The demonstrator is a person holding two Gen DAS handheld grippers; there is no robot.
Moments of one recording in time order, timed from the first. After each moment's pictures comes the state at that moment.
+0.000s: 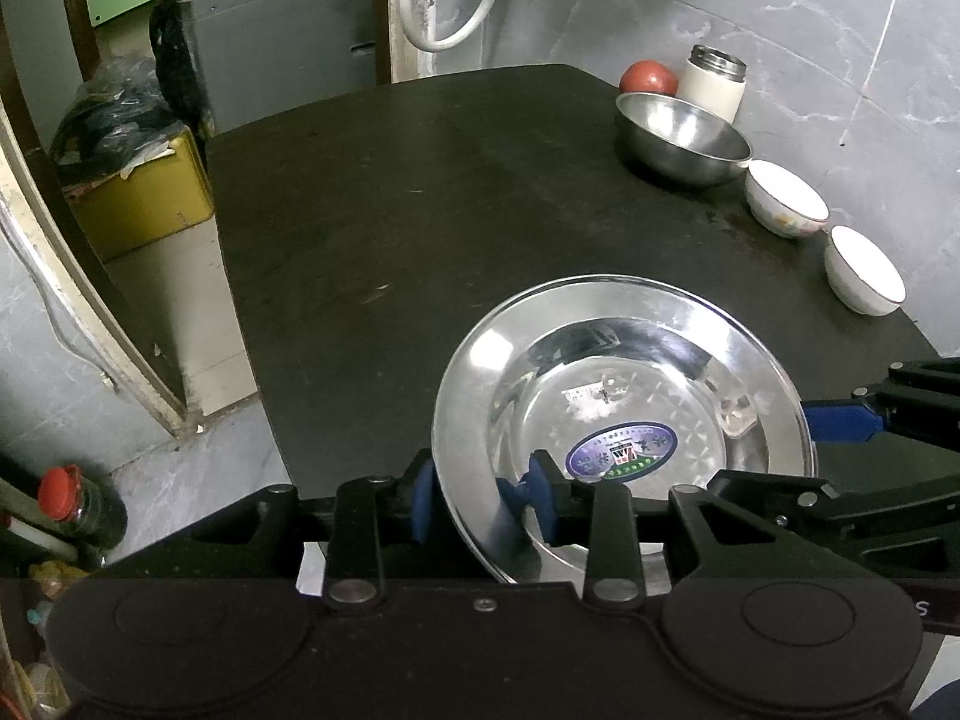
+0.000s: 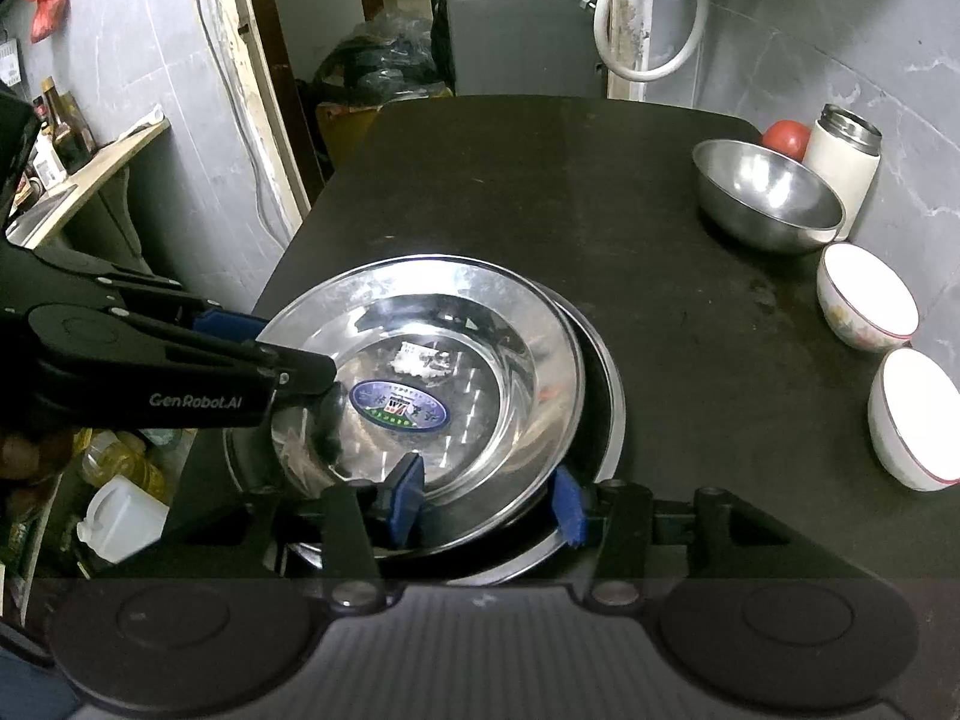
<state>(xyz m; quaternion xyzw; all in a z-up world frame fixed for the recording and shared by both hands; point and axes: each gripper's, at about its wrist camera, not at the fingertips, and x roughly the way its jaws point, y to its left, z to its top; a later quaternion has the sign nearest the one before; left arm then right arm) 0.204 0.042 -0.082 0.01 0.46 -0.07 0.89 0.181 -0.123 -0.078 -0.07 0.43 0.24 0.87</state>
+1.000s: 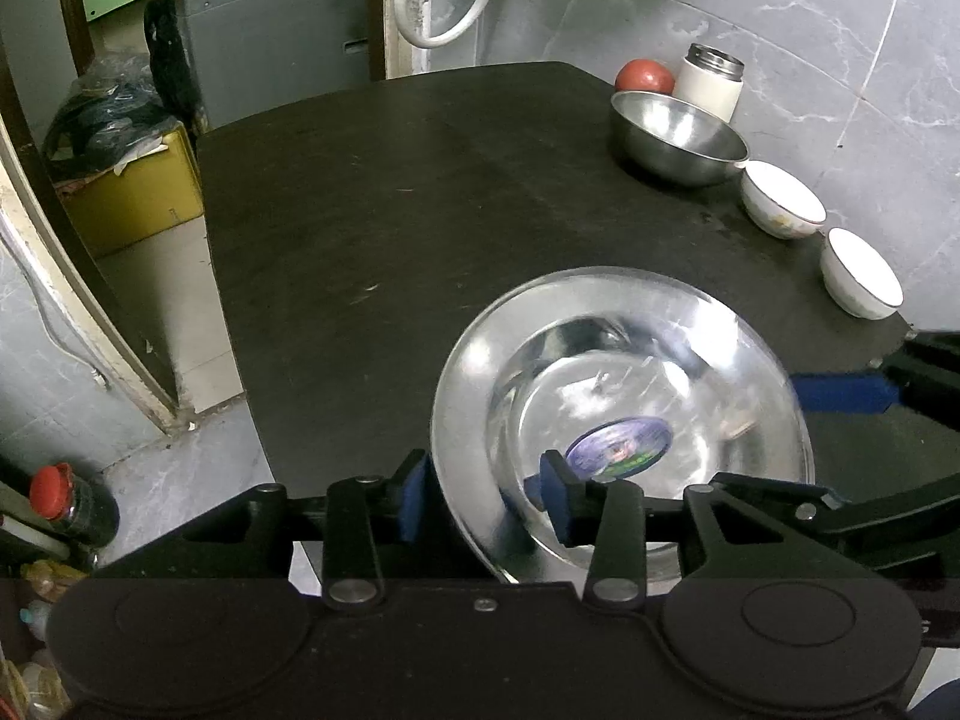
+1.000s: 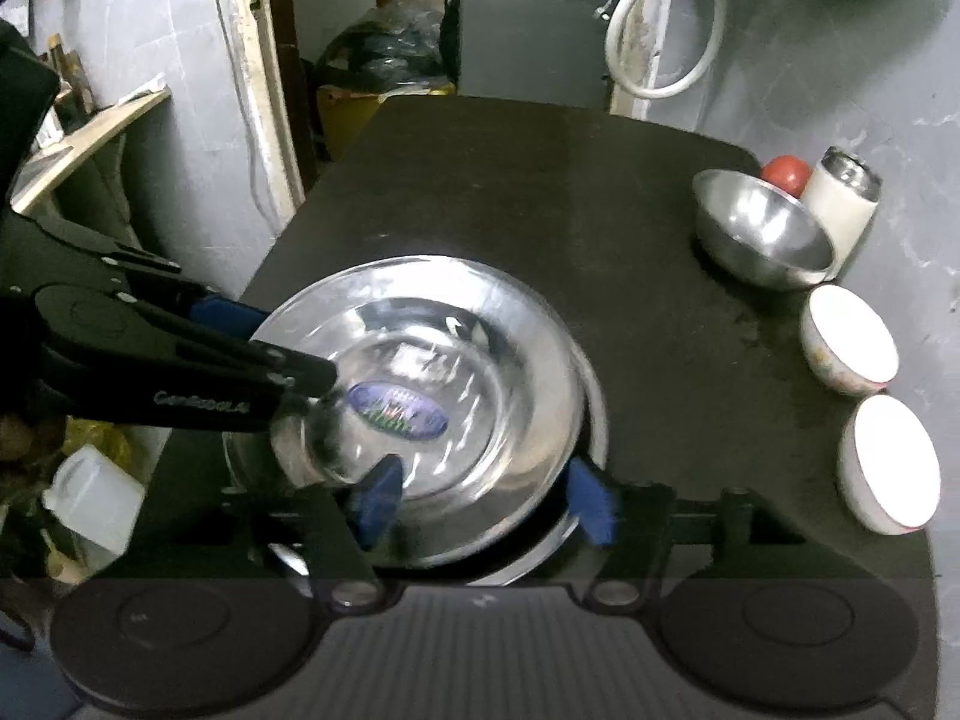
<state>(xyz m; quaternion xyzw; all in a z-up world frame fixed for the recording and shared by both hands) 0.205 0.041 -0.083 0.01 0.46 -0.08 0.88 0.177 -0.110 -0.068 -0.13 0.42 0.22 0.87</state>
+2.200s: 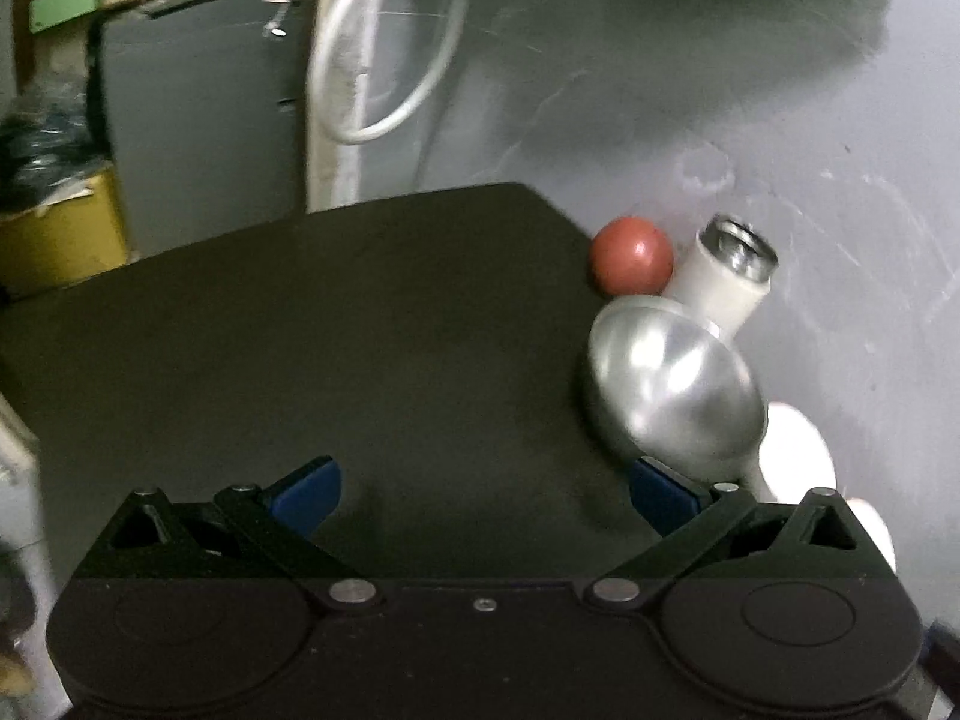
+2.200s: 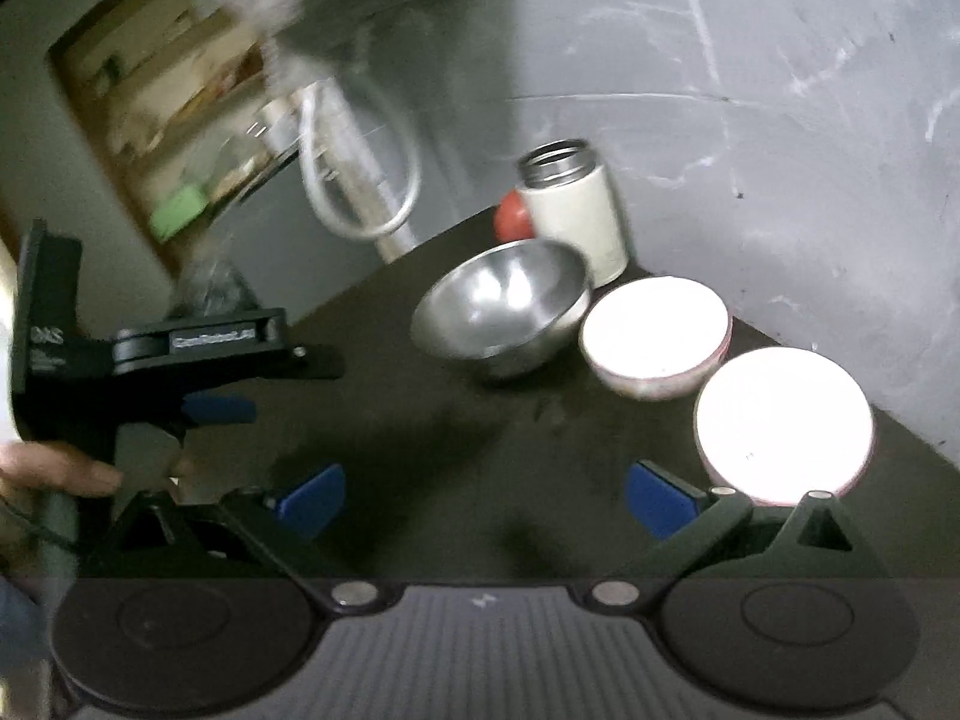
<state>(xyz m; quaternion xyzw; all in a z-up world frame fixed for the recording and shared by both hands) 0.421 -0.008 -0.057 -0.06 0.42 -0.13 0.90 0.261 -0.229 -0.066 0.21 0.34 0.06 0.92</state>
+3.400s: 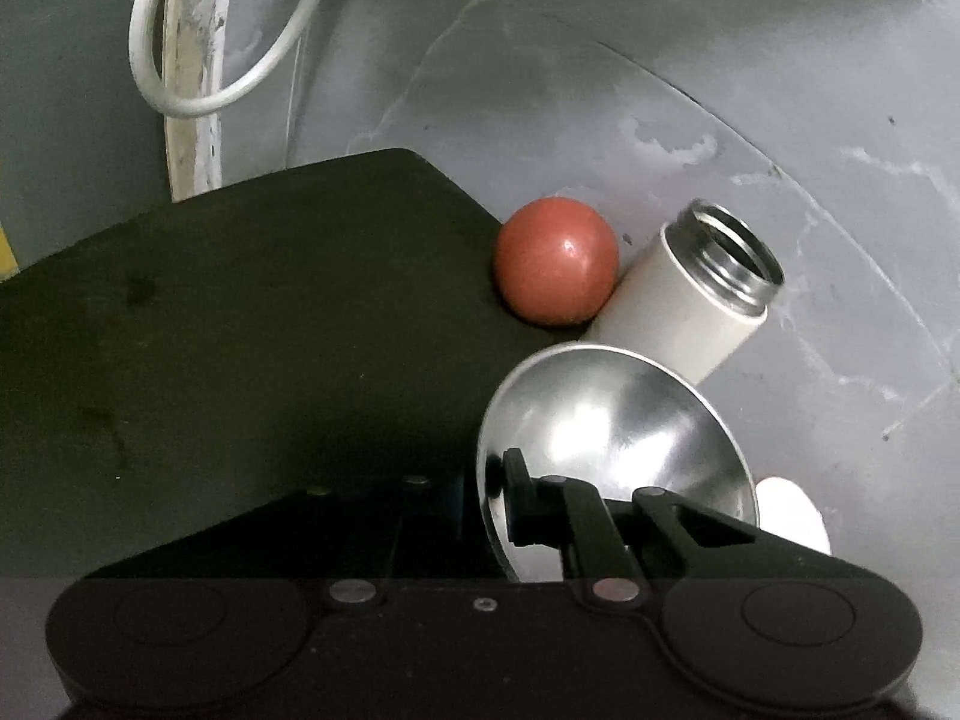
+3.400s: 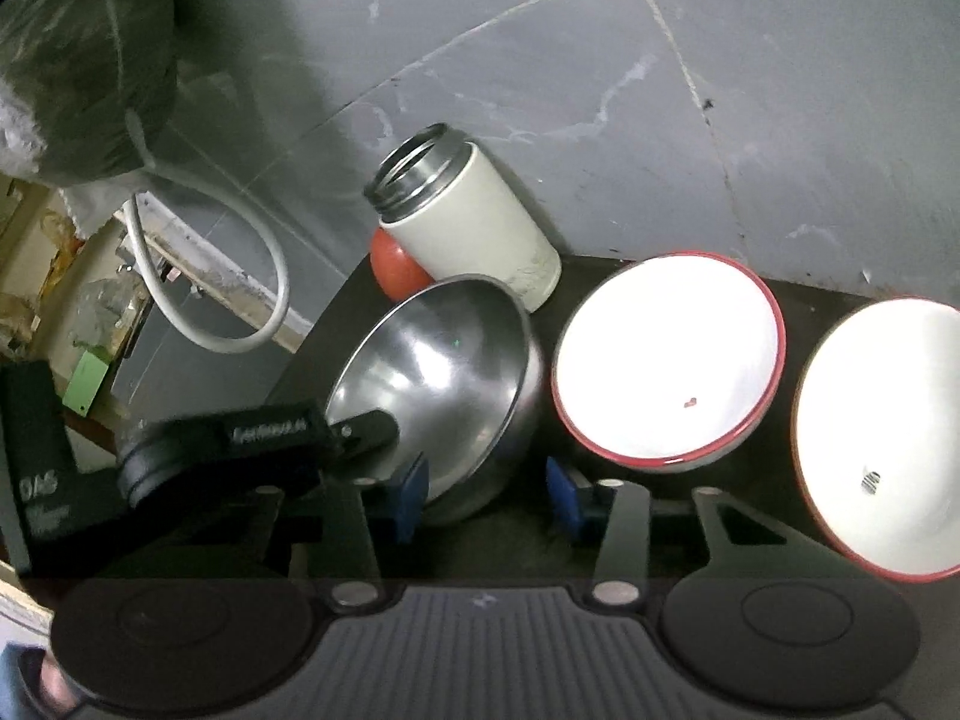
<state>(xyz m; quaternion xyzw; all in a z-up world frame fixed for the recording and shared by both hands) 0.503 -0.066 -0.097 -0.05 0.45 -0.22 0.86 0.350 -0.236 -0.106 0.38 0.35 -0.06 0.86</state>
